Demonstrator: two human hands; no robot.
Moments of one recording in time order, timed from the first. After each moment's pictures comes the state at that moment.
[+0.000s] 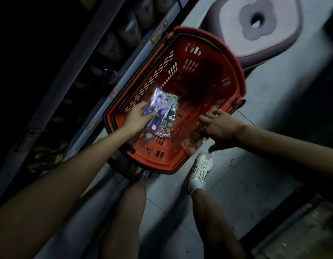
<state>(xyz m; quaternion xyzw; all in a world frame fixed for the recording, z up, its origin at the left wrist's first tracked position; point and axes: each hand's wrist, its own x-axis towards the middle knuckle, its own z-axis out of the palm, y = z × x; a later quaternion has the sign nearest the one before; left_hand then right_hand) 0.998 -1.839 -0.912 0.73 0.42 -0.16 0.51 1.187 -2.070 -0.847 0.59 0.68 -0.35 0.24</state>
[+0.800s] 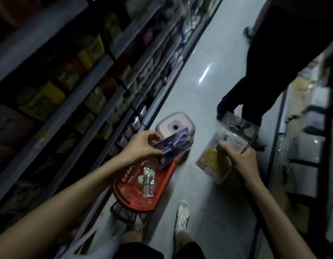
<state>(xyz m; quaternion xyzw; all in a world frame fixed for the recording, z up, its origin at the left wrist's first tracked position) 1.119 -1.939 -0.370 0.84 0.17 -0.13 0.50 1.188 -2.235 -0.341 0.79 -0.02 -0.12 -0.60</state>
